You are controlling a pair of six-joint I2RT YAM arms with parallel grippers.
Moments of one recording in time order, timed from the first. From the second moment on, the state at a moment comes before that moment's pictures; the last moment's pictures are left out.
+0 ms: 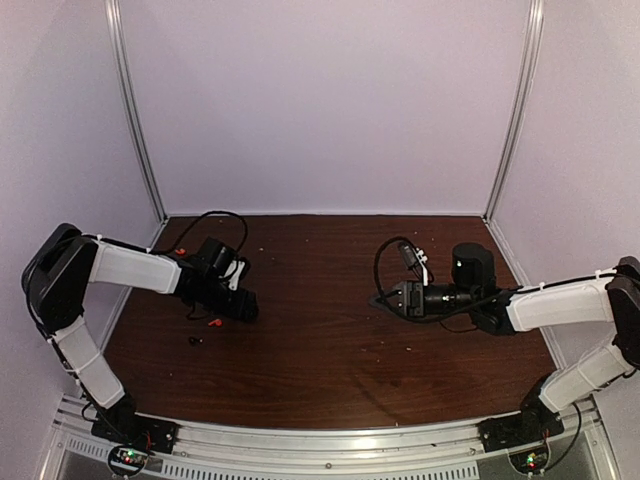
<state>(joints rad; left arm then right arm) -0.54 1.70 0.88 -0.19 0.05 -0.27 0.62 1.38 0.55 0.53 -0.70 0.66</state>
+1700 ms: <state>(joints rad) -0.71 1.68 1.00 -0.33 0.44 -0.10 0.68 1.03 0.37 0.57 -0.45 0.18</state>
